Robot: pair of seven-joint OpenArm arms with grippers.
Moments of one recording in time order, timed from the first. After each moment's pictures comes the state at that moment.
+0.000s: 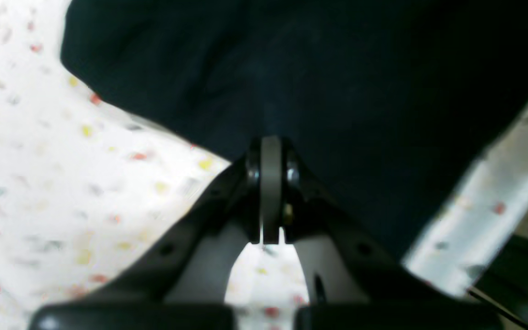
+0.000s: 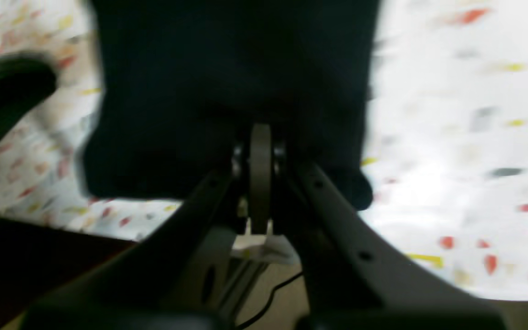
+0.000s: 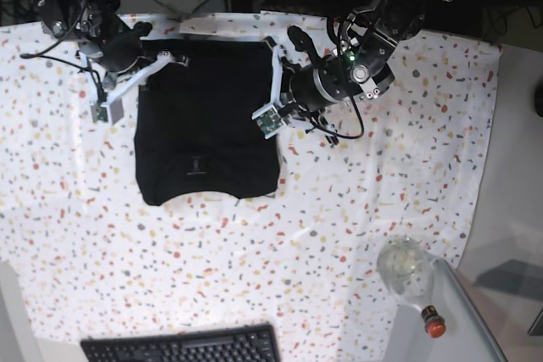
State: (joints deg) left arm 6.9 -16.0 28.7 92.2 -0.1 -26.9 35.9; right arm -23.8 20.7 -16.6 106.1 36.5 -18.3 -39.3
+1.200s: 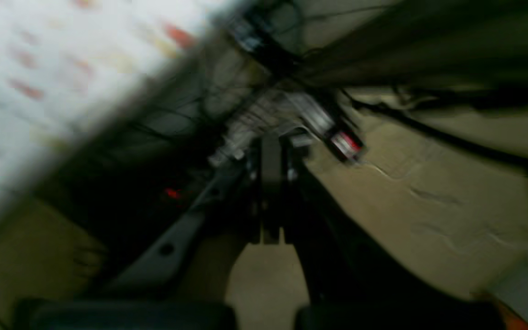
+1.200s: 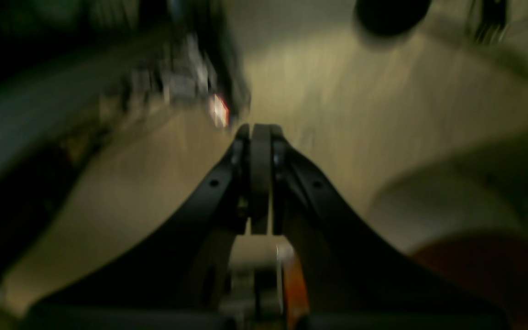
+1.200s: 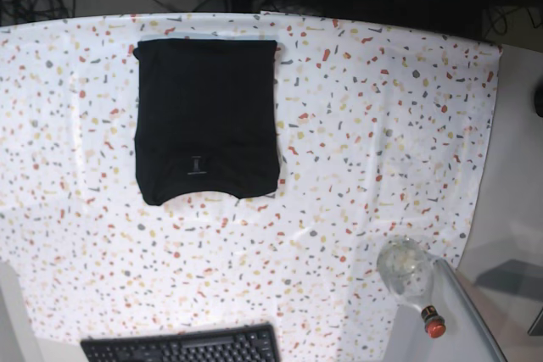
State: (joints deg) left arm 52.1 -23.8 4.4 106.0 -0.9 -27.1 28.7; right arm -61.8 30.9 4.6 110.0 44.0 -17.9 -46.8
